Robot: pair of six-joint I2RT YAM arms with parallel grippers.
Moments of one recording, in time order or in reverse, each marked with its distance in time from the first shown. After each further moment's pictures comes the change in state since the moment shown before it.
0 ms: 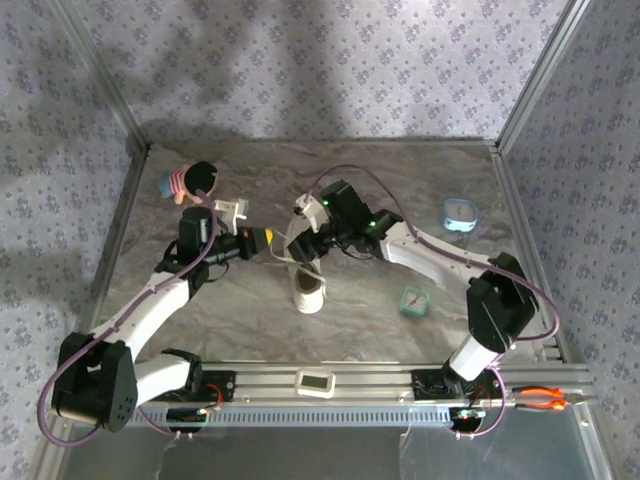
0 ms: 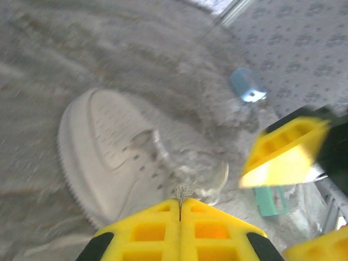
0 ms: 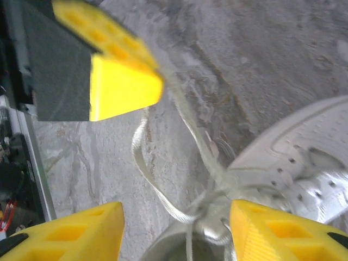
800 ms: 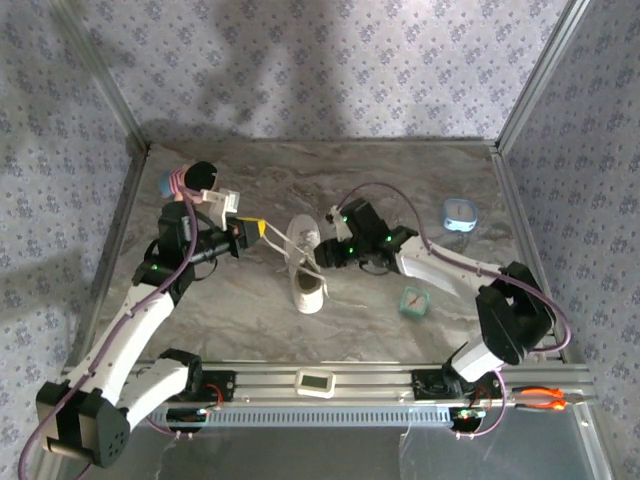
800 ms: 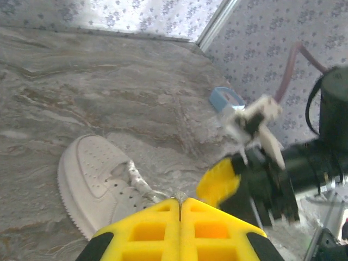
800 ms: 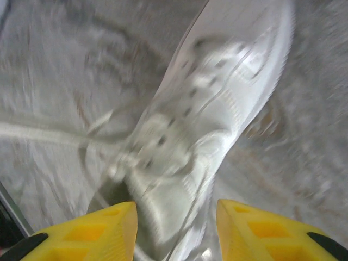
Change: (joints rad) left arm -0.024 -0.180 0.154 -0.212 -0.014 0.125; right arm -0.020 -0.097 -0.249 0.041 0.143 0.286
